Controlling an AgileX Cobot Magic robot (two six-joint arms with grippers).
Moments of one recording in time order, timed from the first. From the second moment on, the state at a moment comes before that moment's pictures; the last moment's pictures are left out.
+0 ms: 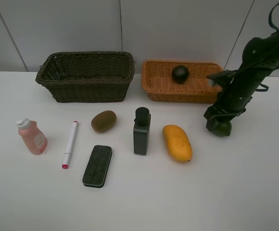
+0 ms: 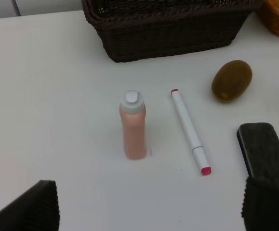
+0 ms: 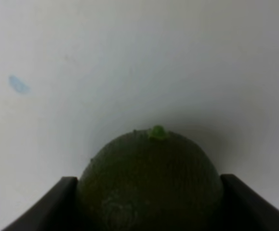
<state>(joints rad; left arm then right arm) -0.01 -0.01 -0.50 -0.11 1.05 0.15 0.11 2.00 -1.18 0.04 0.77 -0.41</state>
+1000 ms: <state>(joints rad) -0.01 -0.01 -0.50 -0.11 1.05 0.15 0.11 1.93 -1.43 0.09 0.98 -0.41</state>
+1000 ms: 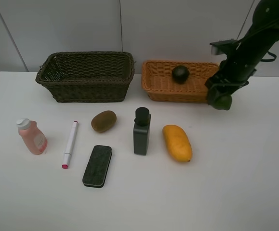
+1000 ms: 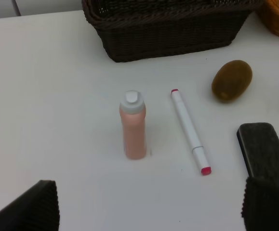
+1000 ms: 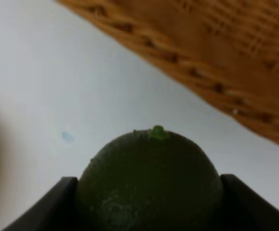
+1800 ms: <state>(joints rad) -0.01 -0.01 -0.50 -0.11 1.05 0.15 0.11 2.02 -1.54 0.08 0.68 -0.41</state>
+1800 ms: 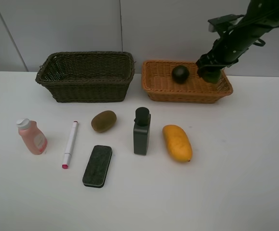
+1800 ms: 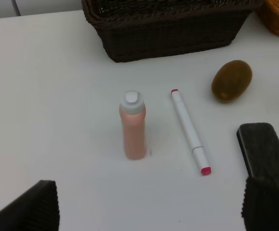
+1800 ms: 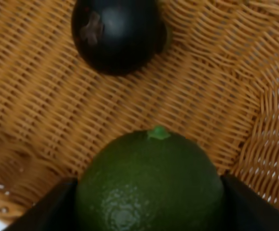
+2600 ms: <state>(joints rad) -0.01 -0.01 -0.50 -0.11 1.05 0.15 0.11 2.05 -1.54 0.06 0.60 -0.36</state>
